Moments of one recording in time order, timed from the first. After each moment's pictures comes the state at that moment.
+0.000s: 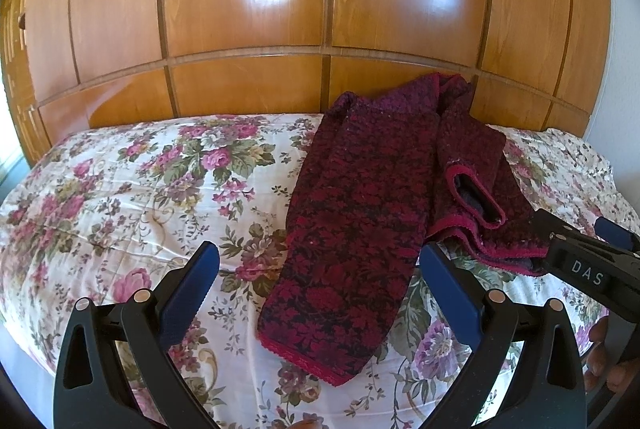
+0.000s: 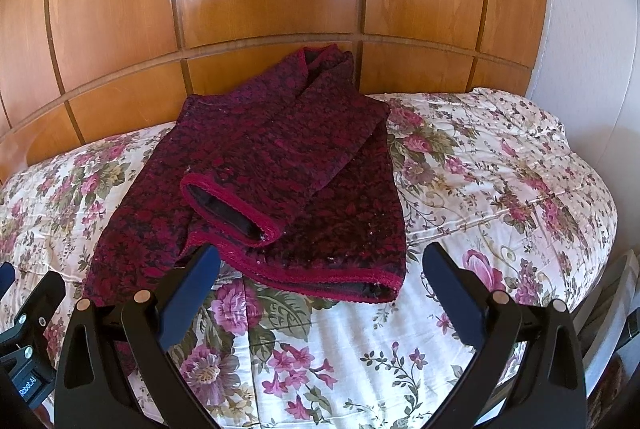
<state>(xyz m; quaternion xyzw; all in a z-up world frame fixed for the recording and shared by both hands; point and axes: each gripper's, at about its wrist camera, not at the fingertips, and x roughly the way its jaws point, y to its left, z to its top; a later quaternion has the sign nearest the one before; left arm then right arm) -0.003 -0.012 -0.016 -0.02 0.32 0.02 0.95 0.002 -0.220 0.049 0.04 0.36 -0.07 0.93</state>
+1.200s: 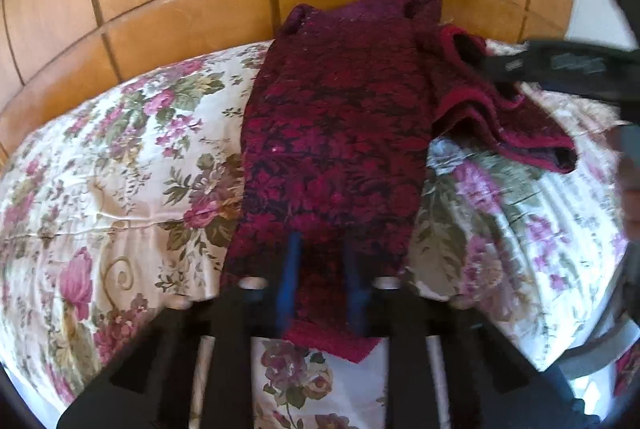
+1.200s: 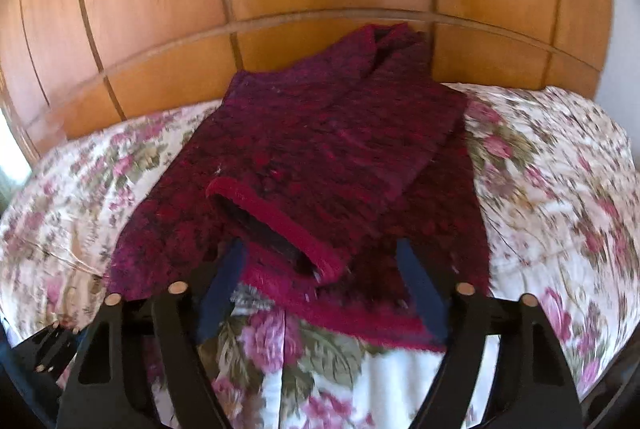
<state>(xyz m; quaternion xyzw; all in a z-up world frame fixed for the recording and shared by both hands) 0.016 -0.016 -0.094 0.03 0.41 -0.07 0.91 0.076 -0.208 0.013 0.03 0.40 0.06 0.92</state>
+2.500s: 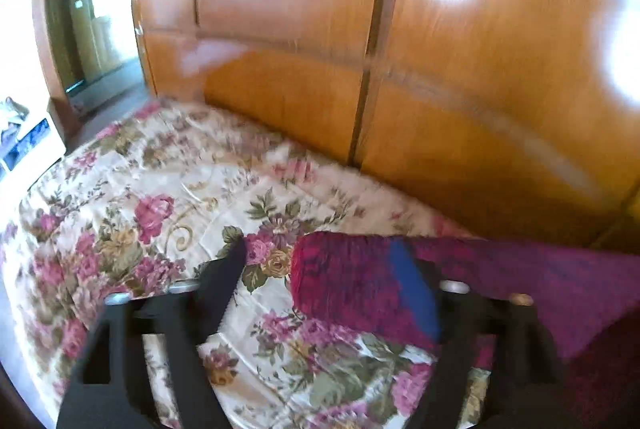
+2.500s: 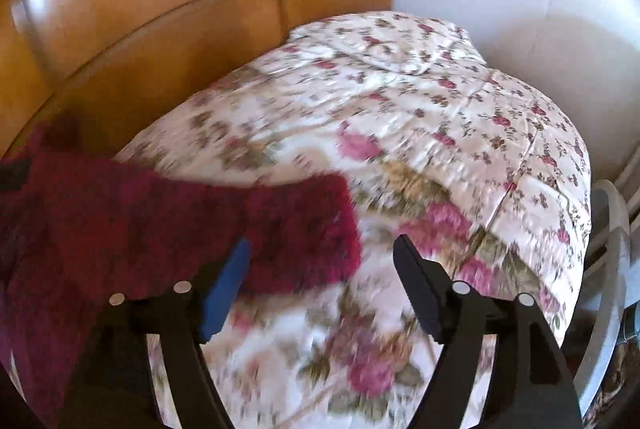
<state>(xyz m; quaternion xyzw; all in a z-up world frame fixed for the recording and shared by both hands) 0.237 0.254 0.003 -0.16 0.32 0.29 0.89 0.141 -0.528 -0.004 0.20 0.42 -0.24 0.85</state>
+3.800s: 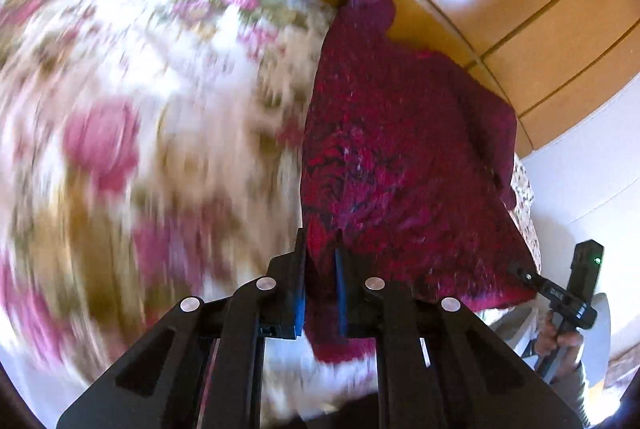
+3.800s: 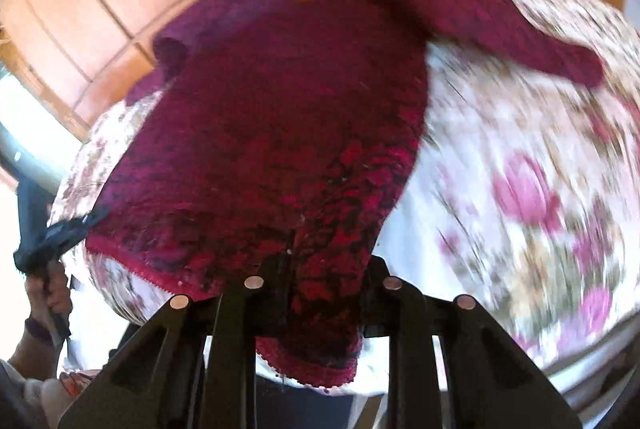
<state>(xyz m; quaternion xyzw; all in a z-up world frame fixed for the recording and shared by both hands) -0.009 0.109 -0.093 -0.27 0.47 -0.11 0.84 -0.011 -0.340 -0.023 0.13 0.51 0.13 0.84</state>
